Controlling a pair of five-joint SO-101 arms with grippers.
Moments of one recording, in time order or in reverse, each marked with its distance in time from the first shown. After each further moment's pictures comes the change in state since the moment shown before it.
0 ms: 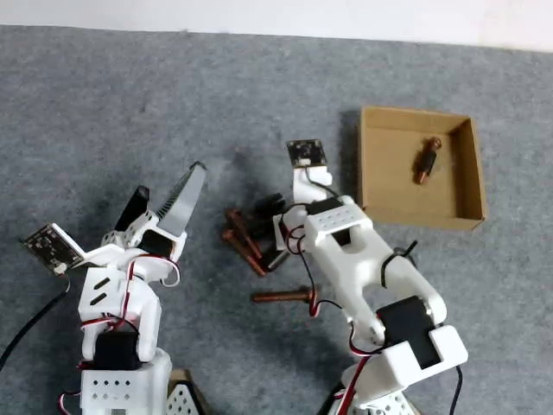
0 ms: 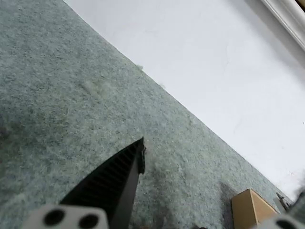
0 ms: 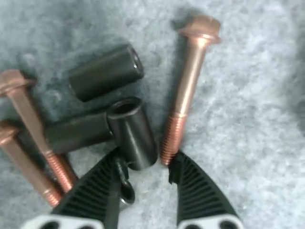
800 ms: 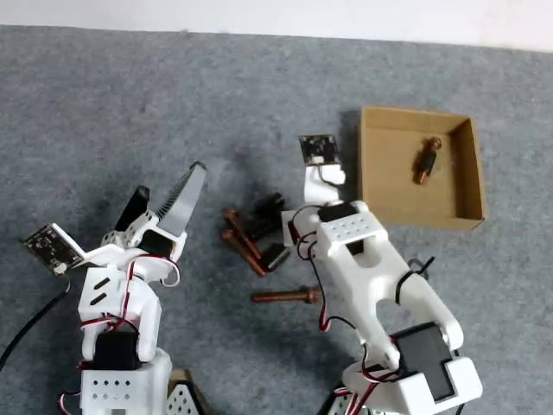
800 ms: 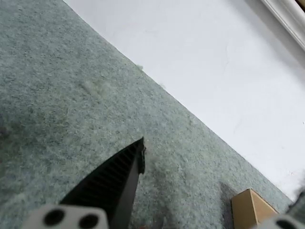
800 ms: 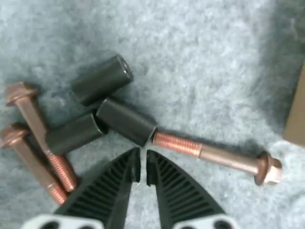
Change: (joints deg) left arm 0.0 0.0 0.0 0.0 0.0; right arm 1.1 -13.3 4.9 0.0 0.1
